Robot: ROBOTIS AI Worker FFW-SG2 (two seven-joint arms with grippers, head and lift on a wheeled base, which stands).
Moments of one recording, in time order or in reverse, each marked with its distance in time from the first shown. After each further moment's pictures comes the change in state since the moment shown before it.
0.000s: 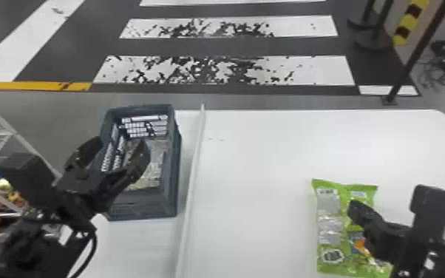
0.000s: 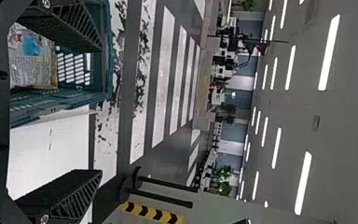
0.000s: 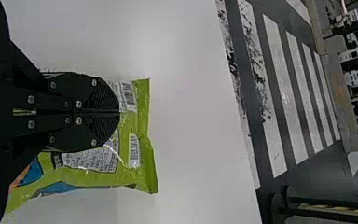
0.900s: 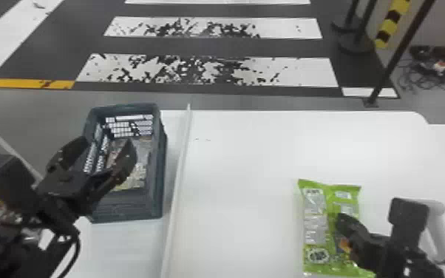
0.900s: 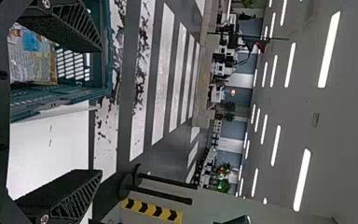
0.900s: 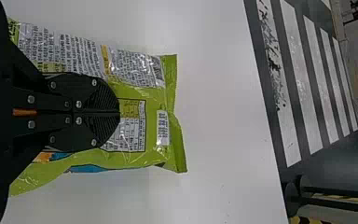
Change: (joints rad) left arm 0.006 0.004 -0.009 -0.006 0.000 -0.006 -0.002; right arm -0.005 0.000 -0.016 0.109 0.043 -0.048 0.010
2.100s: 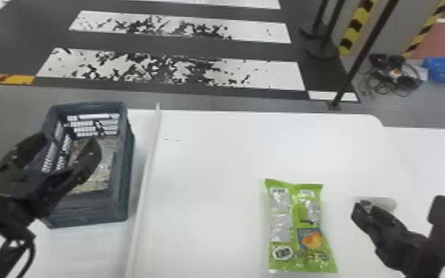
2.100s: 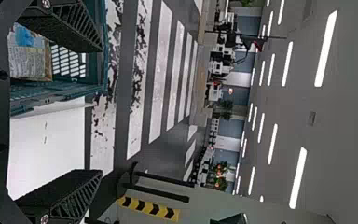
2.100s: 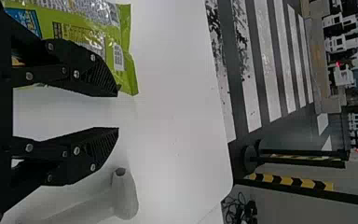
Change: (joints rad) left arm -0.010 -0.005 -0.005 -0.003 0.000 0.000 -0.003; right arm 0.137 -0.005 -0.234 -0.278 -0.036 0.058 0.055
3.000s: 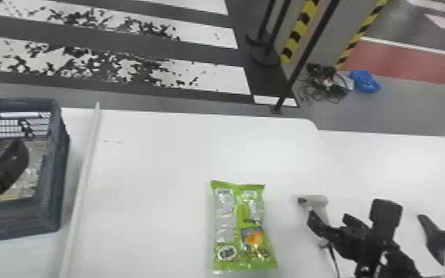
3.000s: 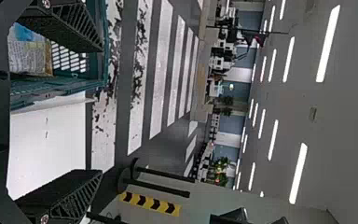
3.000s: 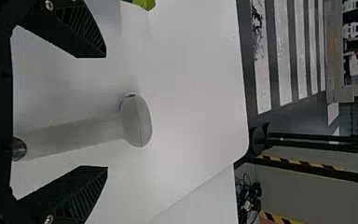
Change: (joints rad) left arm 0.000 0.007 -0.006 0.000 0.007 0.003 -0.012; right arm -0.136 -0.132 -0.105 0.395 0.057 -0.199 0.157
